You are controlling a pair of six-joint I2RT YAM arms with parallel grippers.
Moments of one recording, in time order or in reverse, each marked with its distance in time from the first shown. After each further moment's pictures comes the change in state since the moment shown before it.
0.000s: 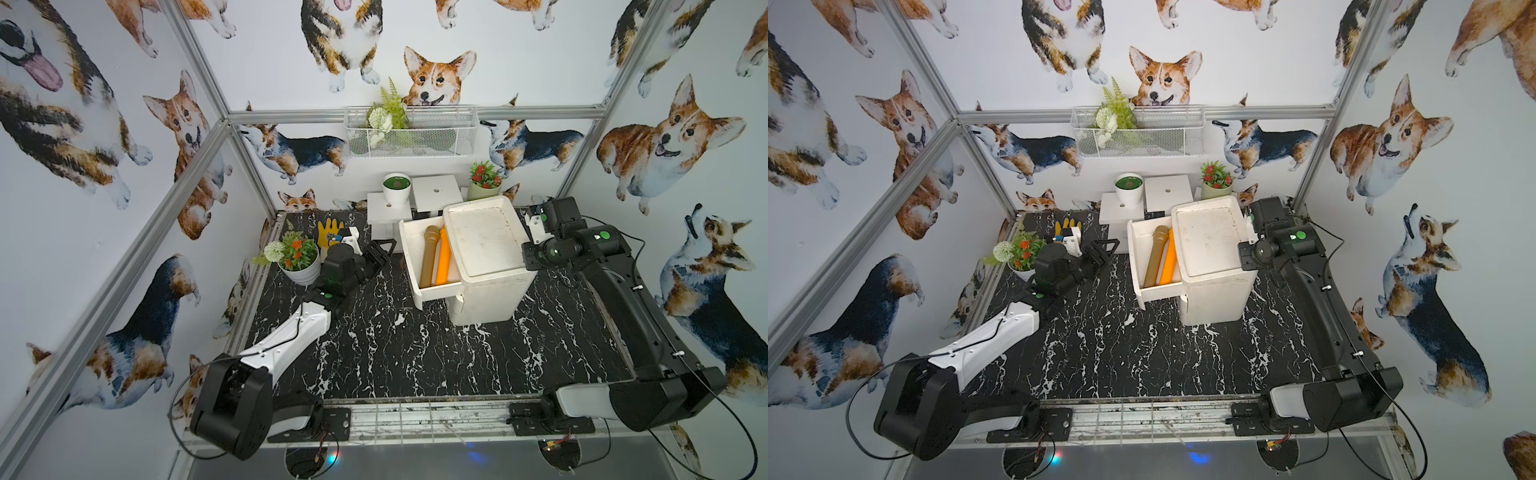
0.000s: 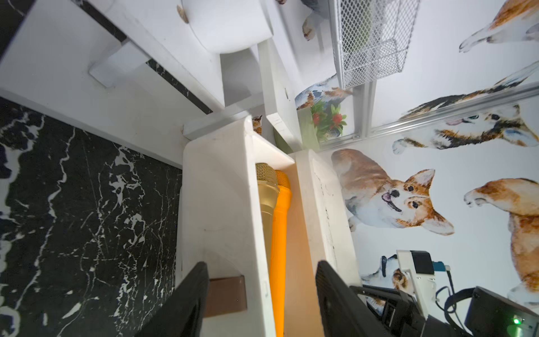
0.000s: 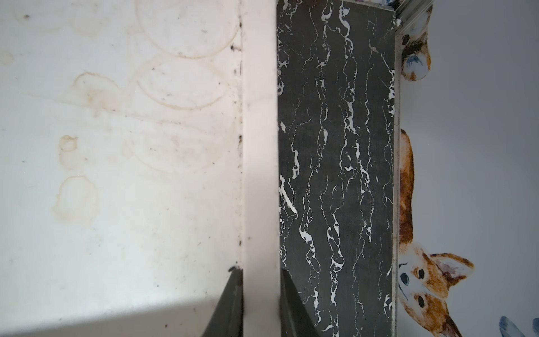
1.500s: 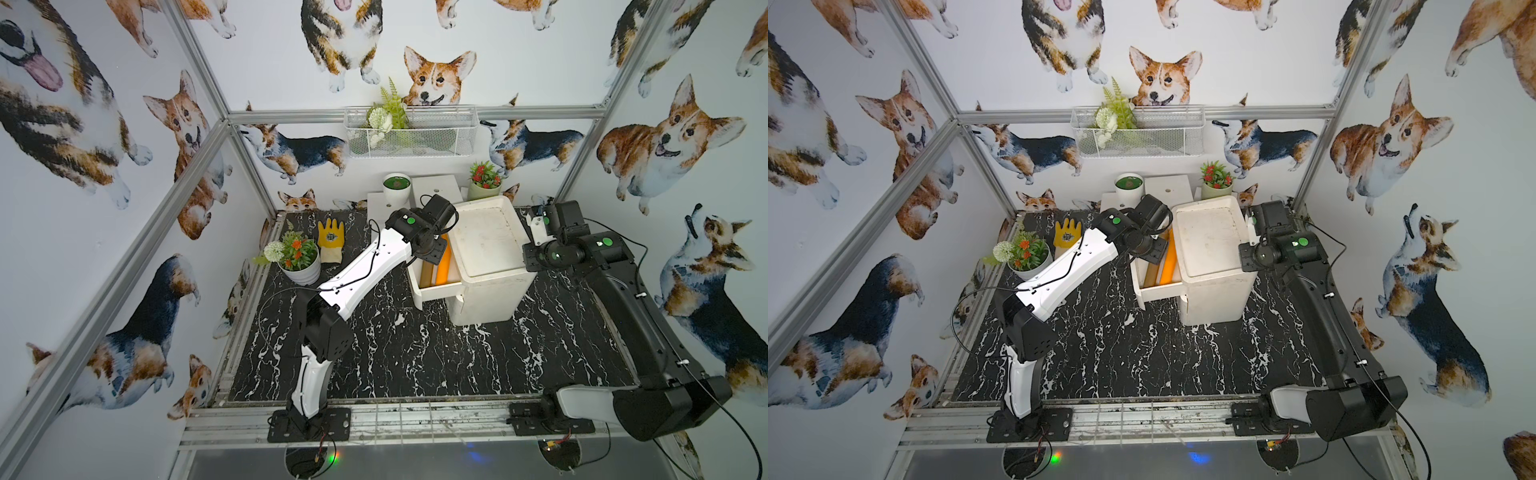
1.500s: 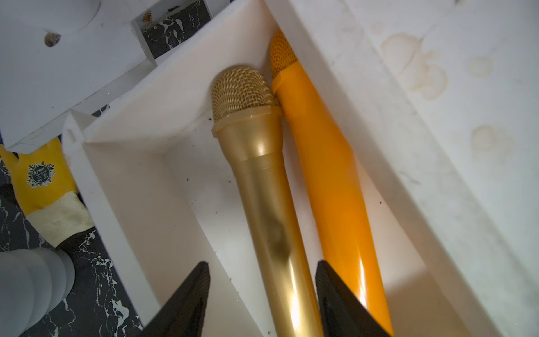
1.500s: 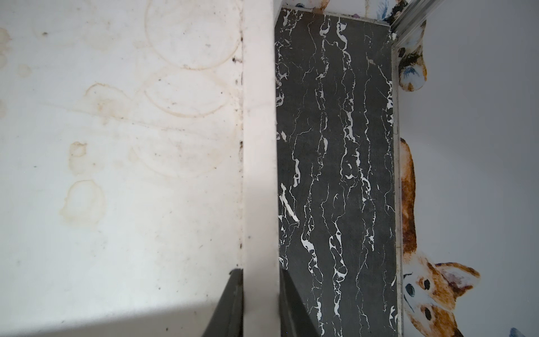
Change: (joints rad) left arm -0.378 0.771 1.300 -1.344 -0.459 0.808; right arm -0.001 -0.054 -0.059 0.066 -0.012 -0.003
